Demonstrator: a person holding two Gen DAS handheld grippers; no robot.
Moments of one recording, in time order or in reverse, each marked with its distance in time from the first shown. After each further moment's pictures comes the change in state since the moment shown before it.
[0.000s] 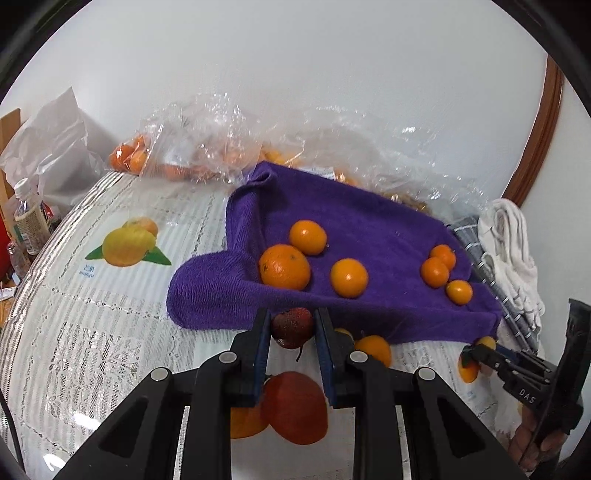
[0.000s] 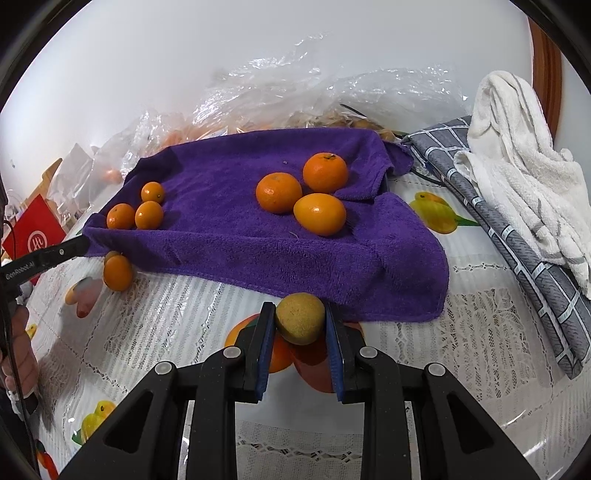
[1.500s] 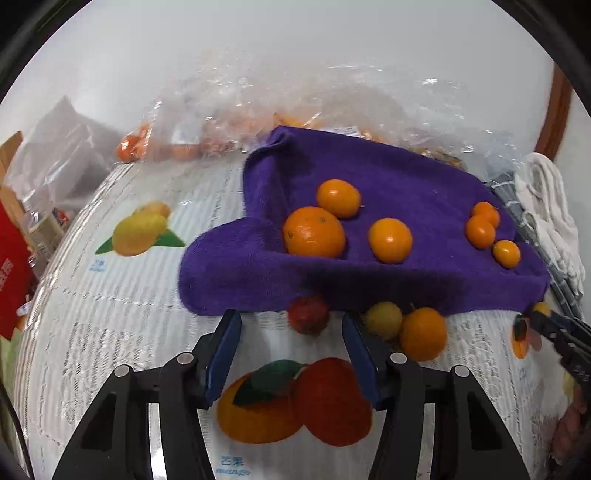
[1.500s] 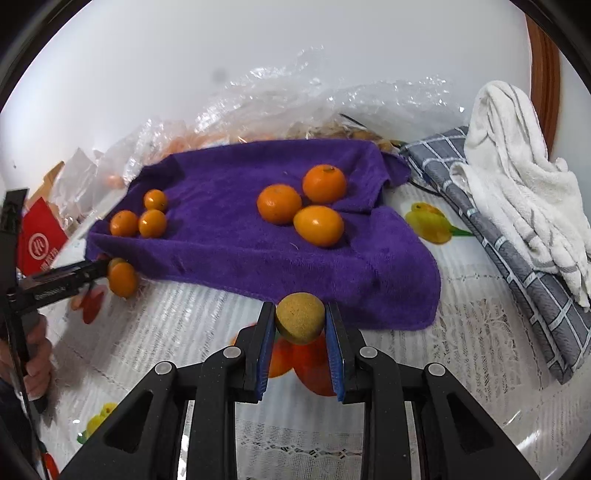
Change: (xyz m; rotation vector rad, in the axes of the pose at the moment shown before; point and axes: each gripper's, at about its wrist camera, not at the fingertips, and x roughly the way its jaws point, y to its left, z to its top) left arm 0.030 -0.006 -0.008 0.103 0.117 0.148; right arm -0.001 0.001 0.003 -0.018 0.001 -0.033
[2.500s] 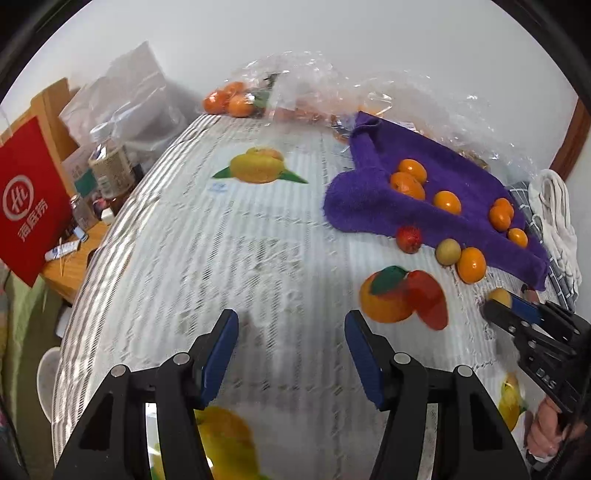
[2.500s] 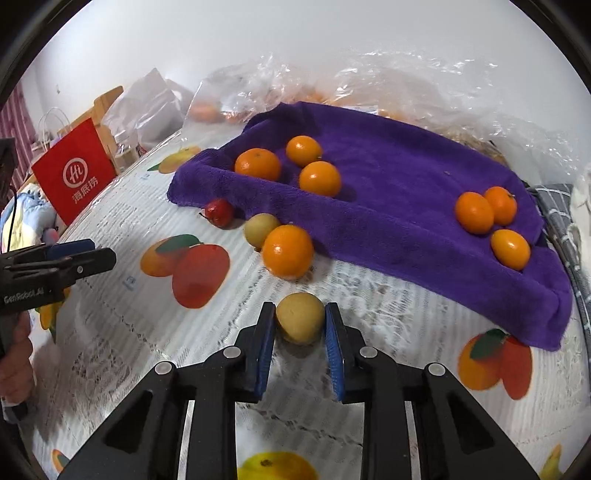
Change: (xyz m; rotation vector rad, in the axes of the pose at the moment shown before) left arm -0.050 0.081 -0.042 -0.113 0.076 0.042; right arm 0.012 0.143 -0.005 -0.225 0.076 0.117
